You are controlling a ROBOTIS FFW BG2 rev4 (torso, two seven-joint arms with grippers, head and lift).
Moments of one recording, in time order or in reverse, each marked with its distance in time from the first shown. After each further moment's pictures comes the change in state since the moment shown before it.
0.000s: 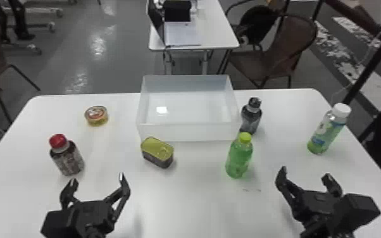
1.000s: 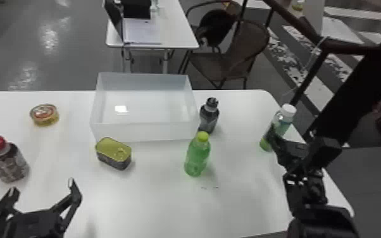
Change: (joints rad) left arm 0.006 -0.006 0.002 0.000 0.006 -0.001 0.000; right arm -0.360 -0.075 -0.181 0.319 -0.009 0.001 0.079
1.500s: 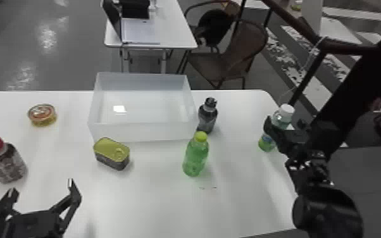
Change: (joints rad) left arm 0.000 -0.001 -0.004 0.001 0.000 0.001 0.000; right arm -0.187 -0.058 -0.024 0.247 -0.033 0.003 0.245
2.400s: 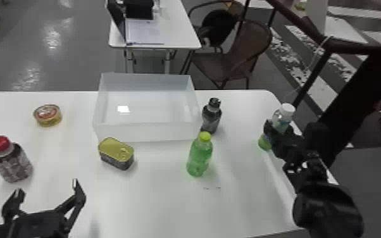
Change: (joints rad) left arm -0.003 -0.003 0.000 0.011 0.015 -0.008 -0.002; right arm -0.052 0.009 0.002 0.093 0.040 0.069 0.076
